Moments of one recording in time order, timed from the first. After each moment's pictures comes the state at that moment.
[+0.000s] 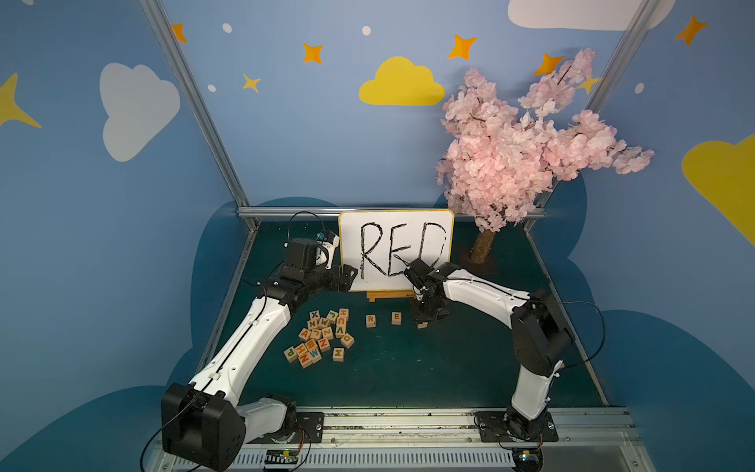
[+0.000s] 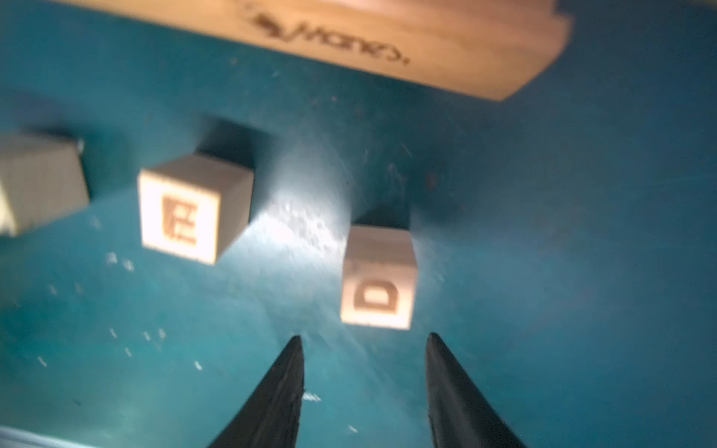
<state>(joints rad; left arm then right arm) -0.26 1.24 1.07 -0.49 0.25 -0.14 0.73 1.82 1.38 -1.01 0.00 0.34</state>
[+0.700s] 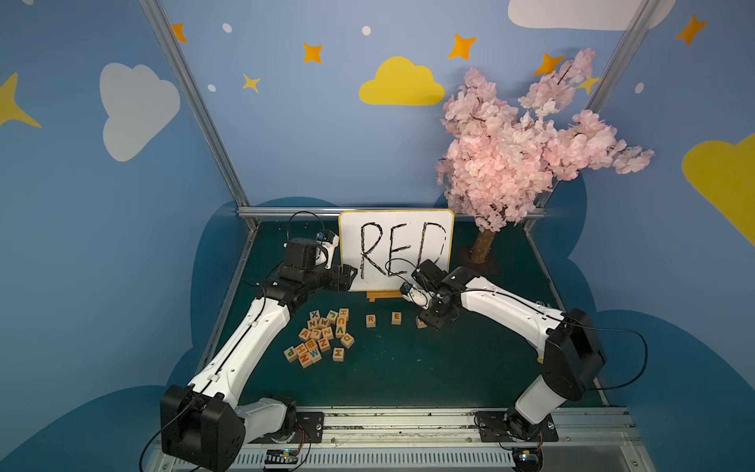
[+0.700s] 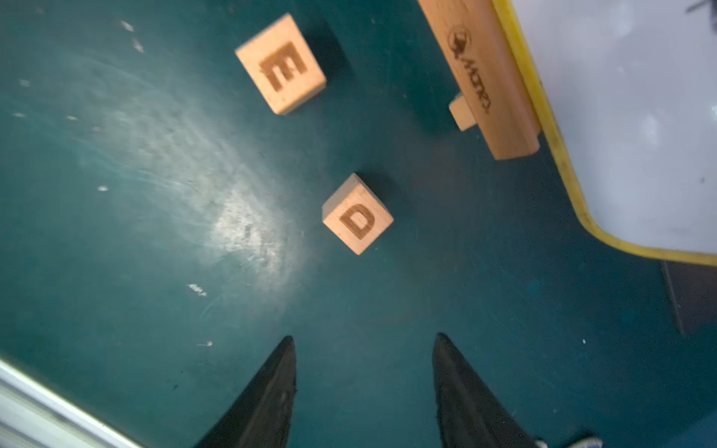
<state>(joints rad) -0.26 1.23 1.07 -0.49 0.25 -0.14 0.75 1.66 1.32 -1.00 0.06 -0.30</state>
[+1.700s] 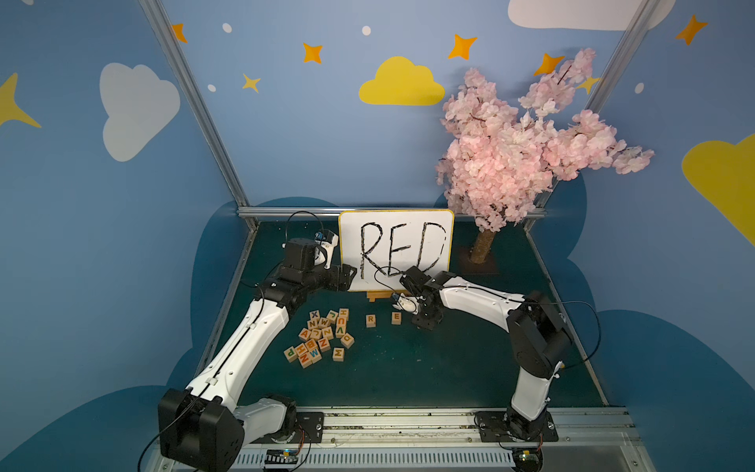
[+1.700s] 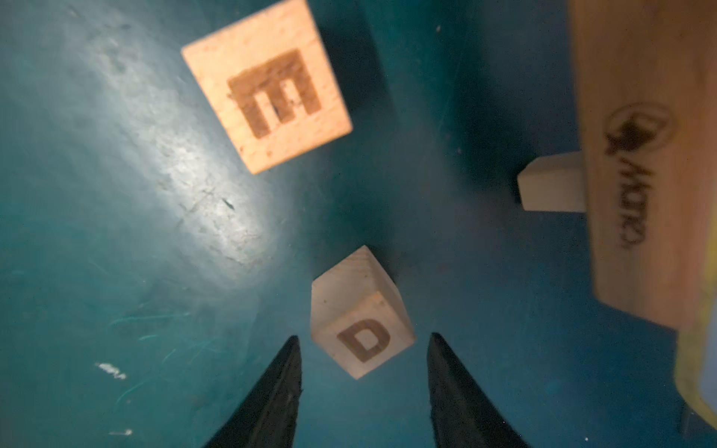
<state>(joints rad) -0.26 1.22 1.07 -0.49 0.25 -0.13 0.78 1.86 1.29 -0.86 0.12 -0.45</state>
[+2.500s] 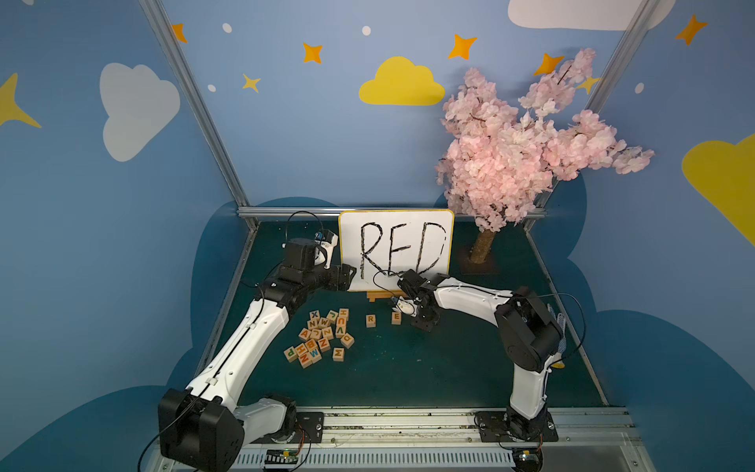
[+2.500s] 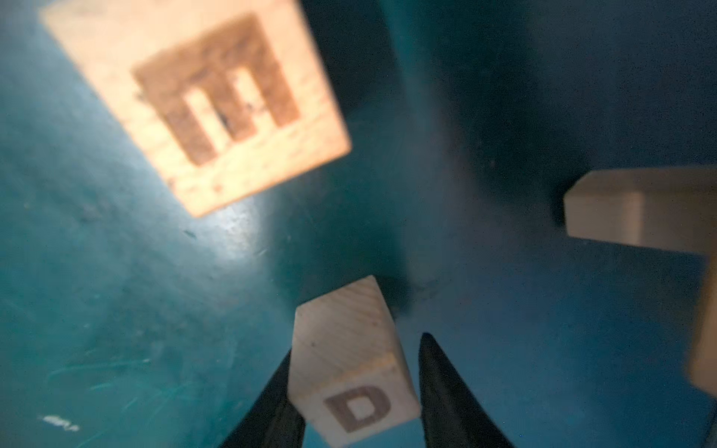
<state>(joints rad) -0.26 1.22 1.07 -0.49 0.24 -0.13 0.78 1.92 1.29 -0.84 0.14 -0.45</state>
